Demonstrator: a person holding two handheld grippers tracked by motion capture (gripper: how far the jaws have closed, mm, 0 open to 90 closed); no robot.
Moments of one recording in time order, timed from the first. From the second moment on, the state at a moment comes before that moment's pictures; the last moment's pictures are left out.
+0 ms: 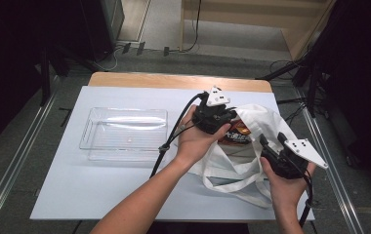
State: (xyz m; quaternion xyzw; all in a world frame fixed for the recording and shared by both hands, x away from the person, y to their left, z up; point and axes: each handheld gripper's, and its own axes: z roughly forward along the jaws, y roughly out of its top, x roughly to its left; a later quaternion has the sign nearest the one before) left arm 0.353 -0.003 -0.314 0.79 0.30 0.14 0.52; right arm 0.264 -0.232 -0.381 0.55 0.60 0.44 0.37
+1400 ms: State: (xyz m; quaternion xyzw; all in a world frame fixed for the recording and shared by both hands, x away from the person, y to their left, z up) left arm 0.341 -0.004 -0.318 0.79 0.27 0.14 0.53; right arm 0.255 -0.234 -0.376 0.52 0.58 0.49 0.39
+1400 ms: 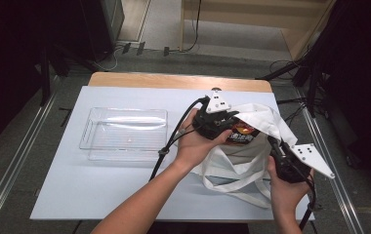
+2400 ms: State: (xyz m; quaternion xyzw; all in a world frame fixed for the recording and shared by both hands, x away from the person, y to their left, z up) left arm 0.327 0.023 -0.315 0.80 0.27 0.14 0.52; right arm 0.260 -0.244 -0.348 0.51 0.57 0.56 0.32
